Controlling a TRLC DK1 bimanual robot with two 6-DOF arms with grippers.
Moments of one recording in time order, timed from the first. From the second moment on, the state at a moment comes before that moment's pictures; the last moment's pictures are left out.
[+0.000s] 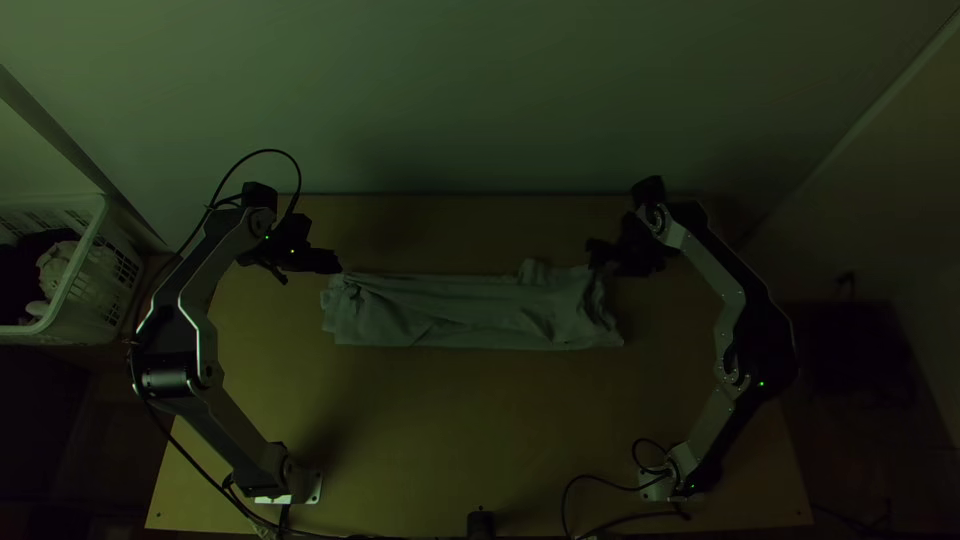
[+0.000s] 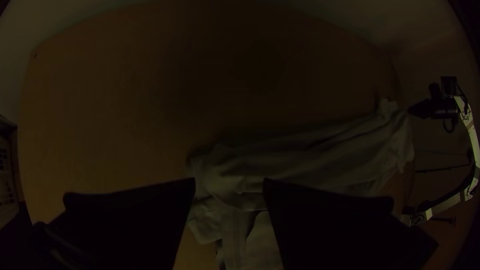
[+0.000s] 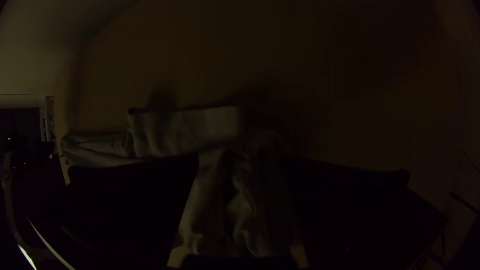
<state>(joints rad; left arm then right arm) 0.11 1.82 1.55 -0.91 0.34 0.26 0.14 1.92 1.60 -0.96 -0.23 0.29</state>
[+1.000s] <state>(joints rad) 0.37 1.81 1.20 -0.75 0.71 0.34 0.08 1.53 1.60 -0.96 -0.24 0.35</state>
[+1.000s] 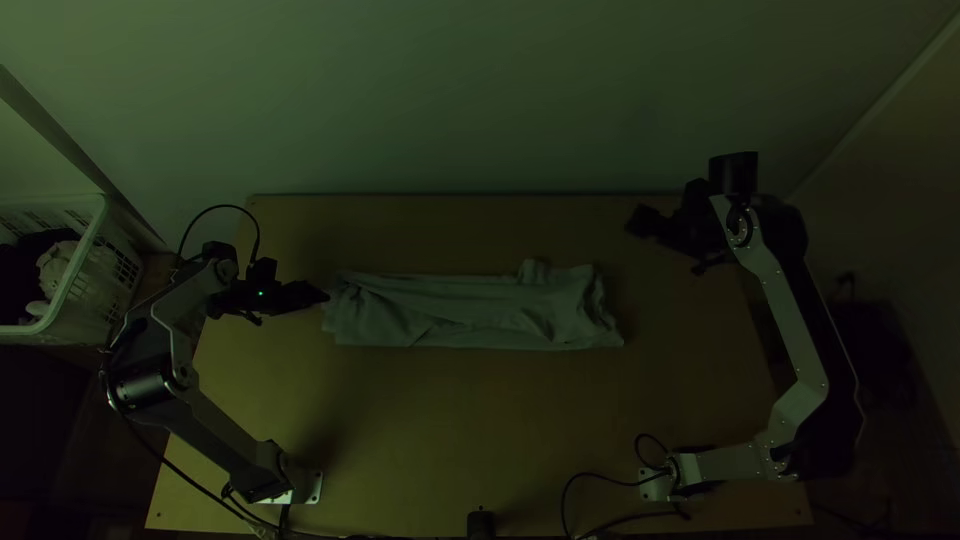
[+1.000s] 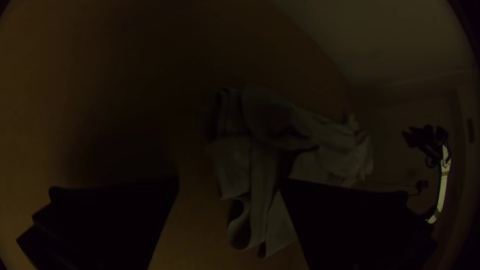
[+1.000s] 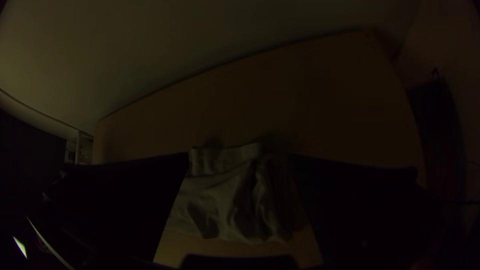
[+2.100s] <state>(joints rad) 0.05 1.72 1.05 -0.42 0.55 0.07 0.10 1.34 1.42 -0.96 -0.24 0.37</state>
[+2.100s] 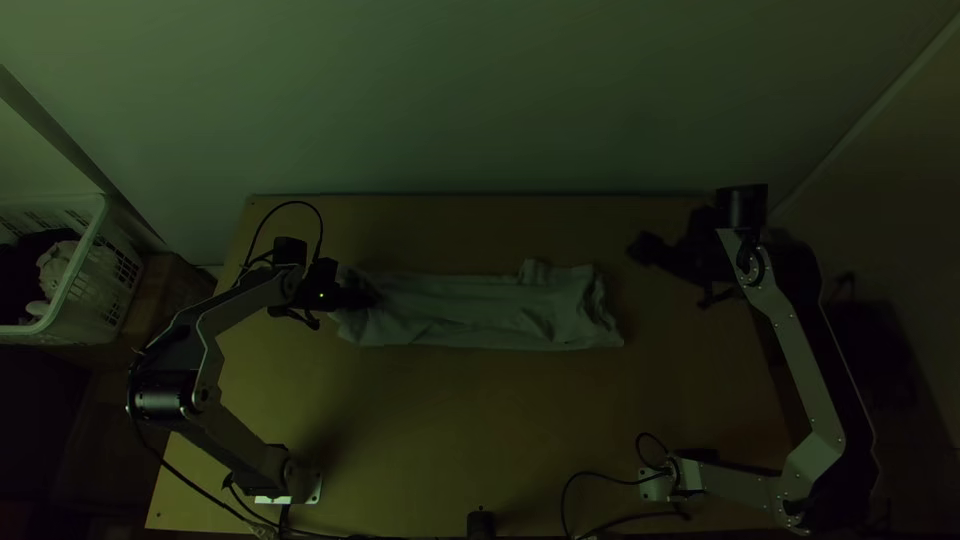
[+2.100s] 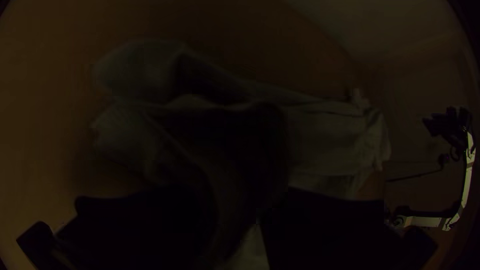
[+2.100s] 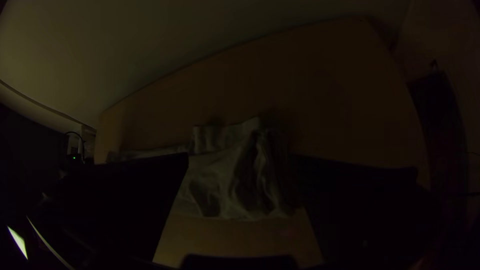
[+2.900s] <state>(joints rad) 0.60 1.55 1.10 -0.57 0.40 0.38 0.05 1.21 1.25 -0.72 -0.24 0.39</state>
